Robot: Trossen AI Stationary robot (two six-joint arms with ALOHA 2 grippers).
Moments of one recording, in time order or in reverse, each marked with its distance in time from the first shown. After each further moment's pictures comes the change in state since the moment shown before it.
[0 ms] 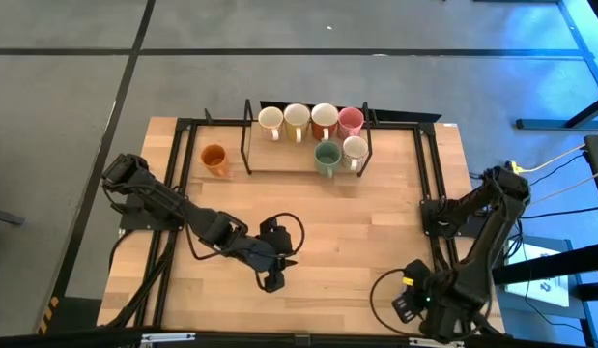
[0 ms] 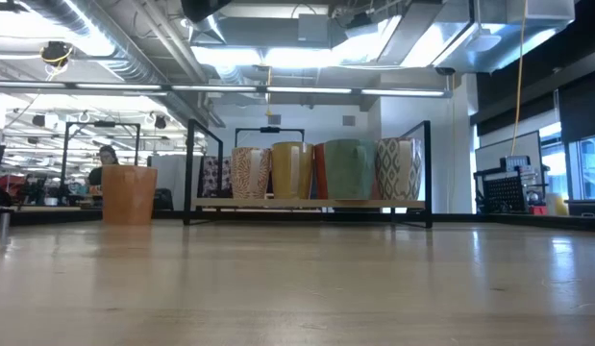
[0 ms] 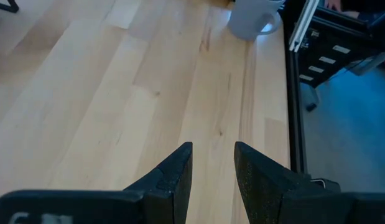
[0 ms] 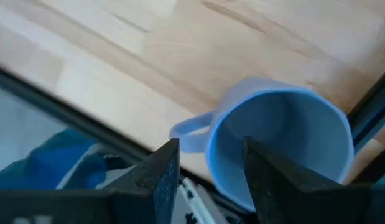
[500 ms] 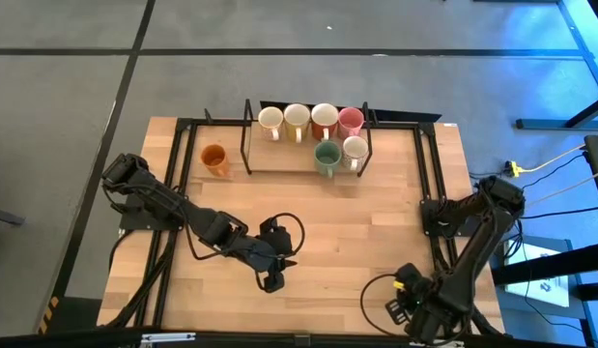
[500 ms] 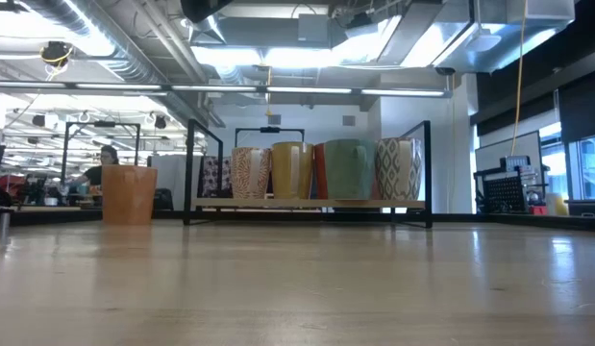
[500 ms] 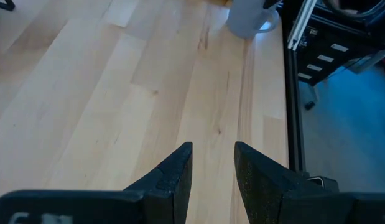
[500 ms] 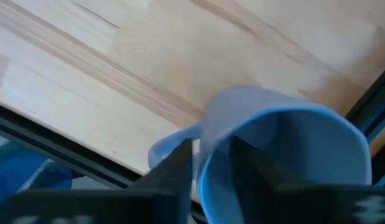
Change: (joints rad) left arm 0.000 0.000 0.000 -0.002 0.010 0.000; right arm -0.039 0.105 -0.001 0.001 -0.063 -0.077
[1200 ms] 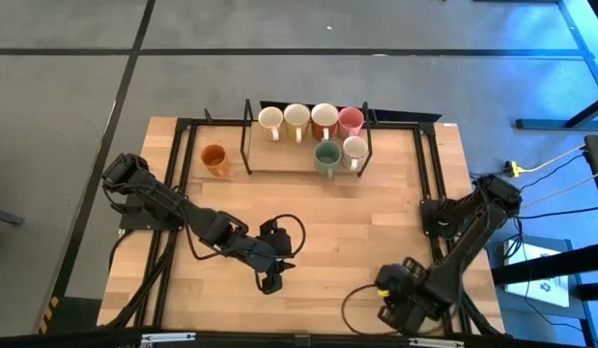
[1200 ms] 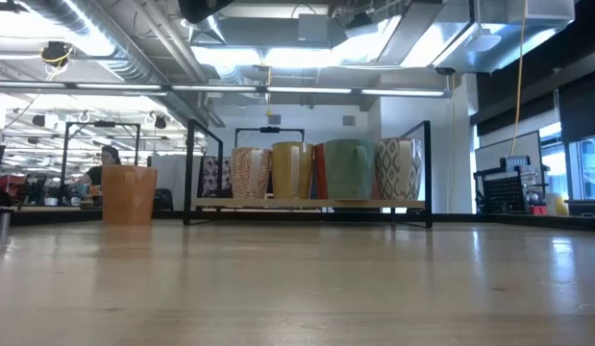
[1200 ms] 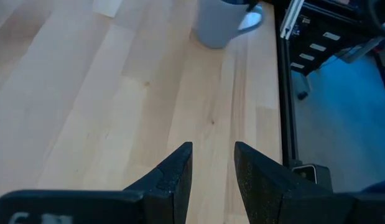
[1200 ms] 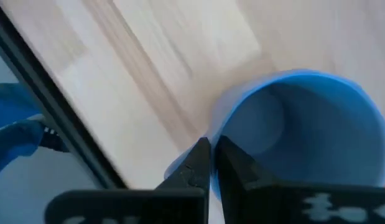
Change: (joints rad) left arm 0.000 0.000 0.000 -0.012 0.046 0.007; right arm -0.108 0.000 0.001 0.096 0.139 -0.577
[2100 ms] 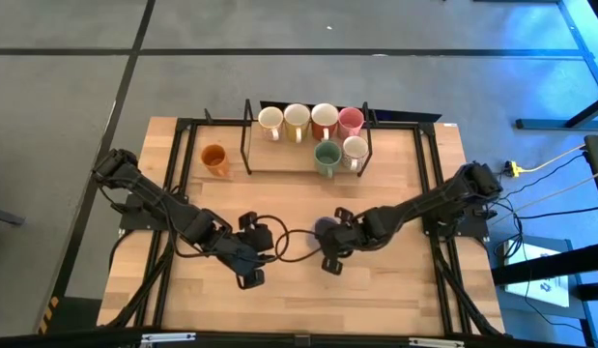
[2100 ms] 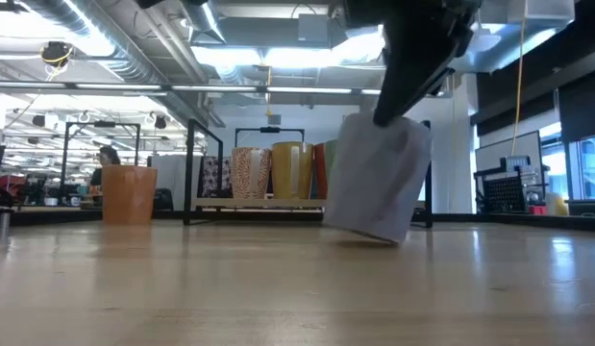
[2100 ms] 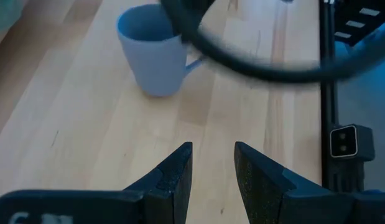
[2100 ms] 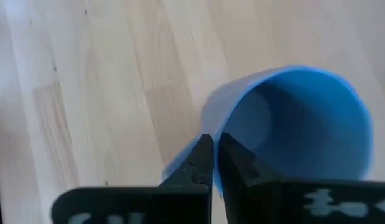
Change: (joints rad) left arm -0.062 -0.101 0.001 -0.281 -0.116 -0.048; right arm -0.553 0.038 -0.001 0.397 0.029 -0.888
